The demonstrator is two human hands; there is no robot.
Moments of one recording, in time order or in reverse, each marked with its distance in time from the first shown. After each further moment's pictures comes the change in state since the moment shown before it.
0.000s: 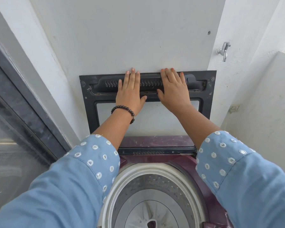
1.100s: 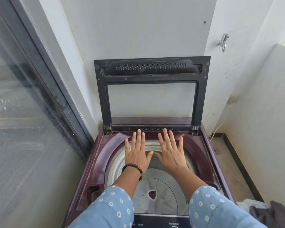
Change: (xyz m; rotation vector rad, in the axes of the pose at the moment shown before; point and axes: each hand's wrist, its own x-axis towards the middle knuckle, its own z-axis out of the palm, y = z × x) left_hand -0.267 0.035 0.085 -0.032 -0.362 -0.119; right_hand -0.280 -0.041 0.086 -0.077 -0.383 0.012
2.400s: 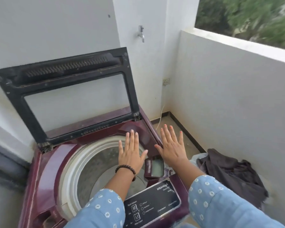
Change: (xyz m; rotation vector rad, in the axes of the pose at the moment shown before) left_hand -0.040 0.137 0.014 -0.068 -0.109 0.409; right_hand -0.133 0.125 -0.038 -0.061 -0.144 0.448
